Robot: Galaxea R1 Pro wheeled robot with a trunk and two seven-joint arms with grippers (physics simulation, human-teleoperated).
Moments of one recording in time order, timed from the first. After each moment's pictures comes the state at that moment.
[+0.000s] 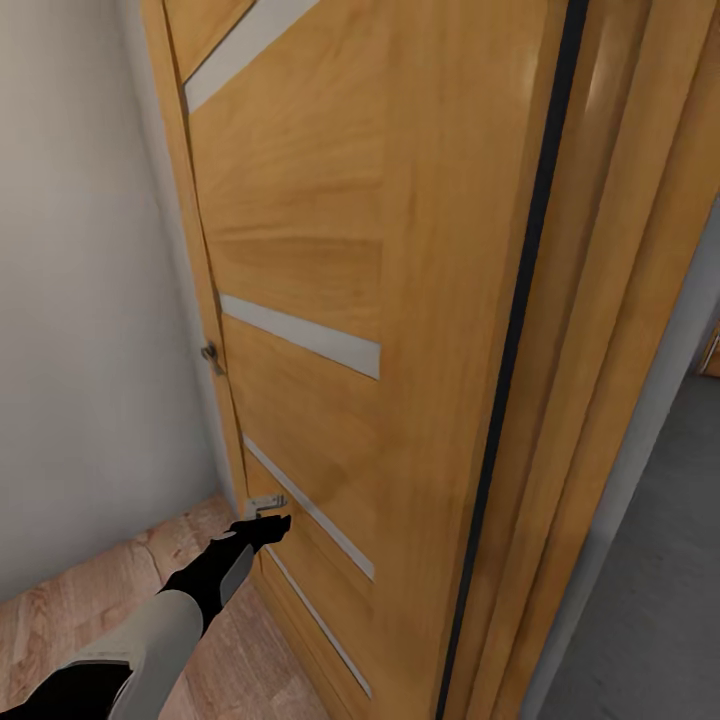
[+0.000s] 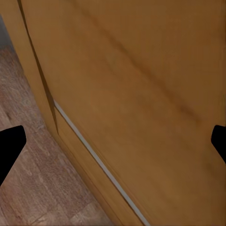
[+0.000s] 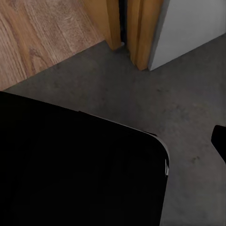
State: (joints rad) left arm -0.78 -0.04 0.01 -0.34 0.13 0.12 0.04; right arm 0.14 -0.07 0.01 0.07 0.18 -0.90 0.13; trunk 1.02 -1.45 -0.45
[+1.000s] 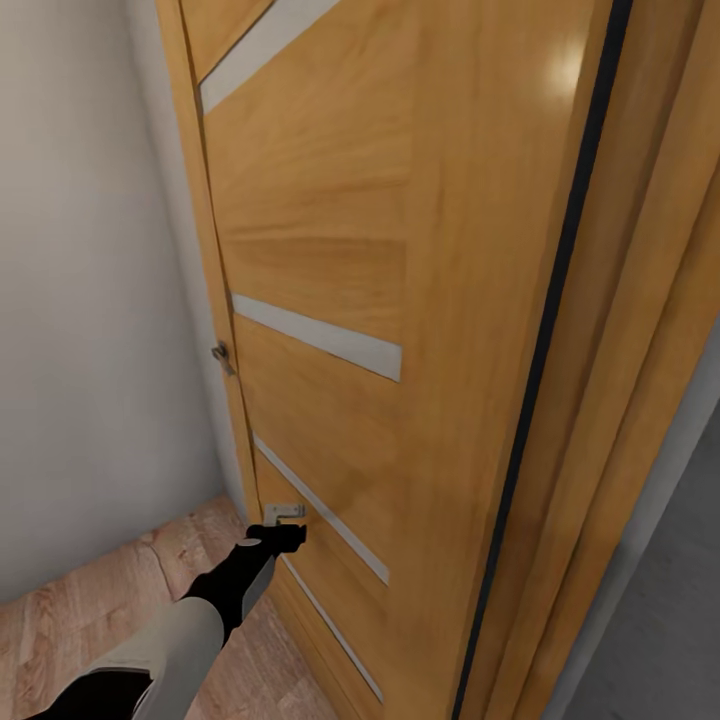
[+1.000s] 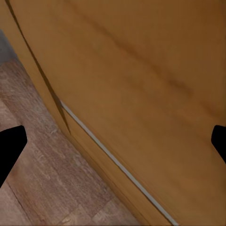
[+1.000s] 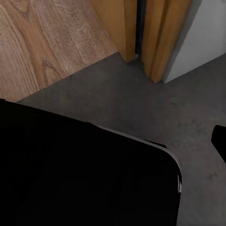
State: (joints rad) left arm -0.76 -0.11 0.00 -0.33 -0.03 0.11 0.09; right arm 0.11 -0.05 0.01 0.07 0.18 -0.89 0.13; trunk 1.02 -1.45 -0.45
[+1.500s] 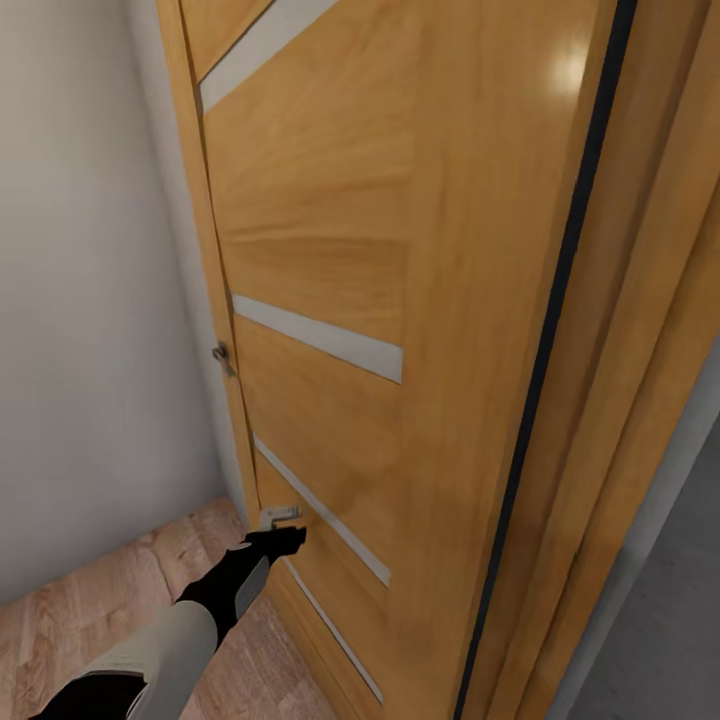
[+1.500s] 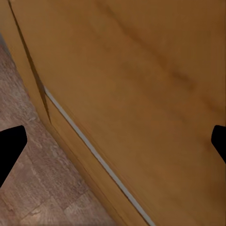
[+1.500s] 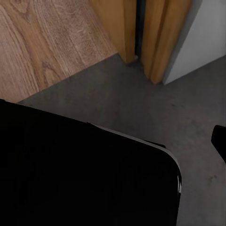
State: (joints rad) left arm -0.75 -0.09 0.00 -0.33 0.12 0.11 0.04; right arm 0.11 -0.05 0.01 0.07 0.18 -0.89 0.13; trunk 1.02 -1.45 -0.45
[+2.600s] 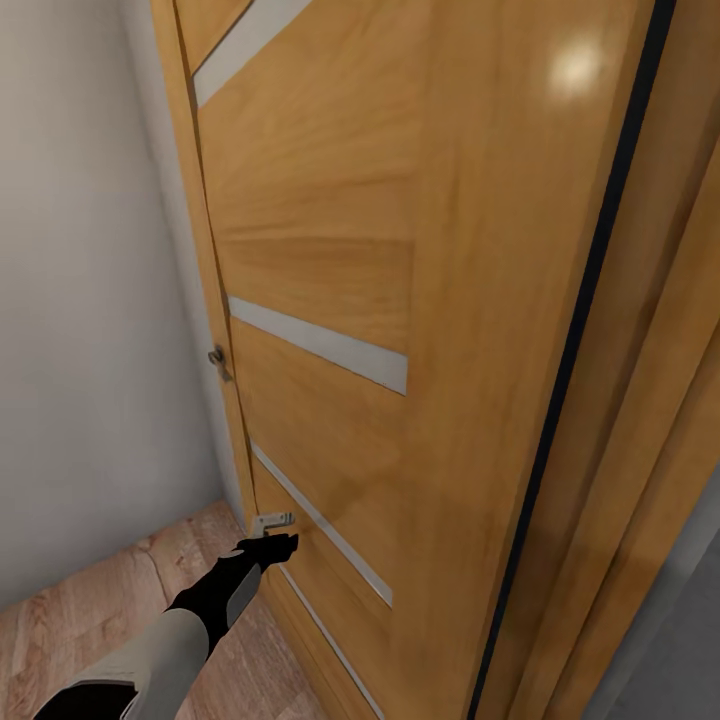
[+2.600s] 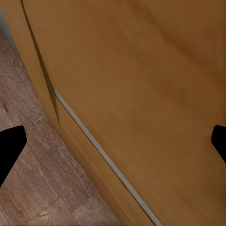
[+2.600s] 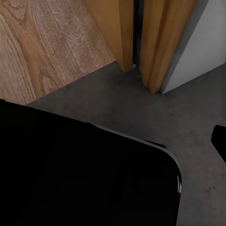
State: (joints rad) left arm -0.73 -0.07 0.00 -0.33 0.12 0.11 0.04; right arm 0.11 -0.05 0.01 0.07 0.18 -0.89 0.13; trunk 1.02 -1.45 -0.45
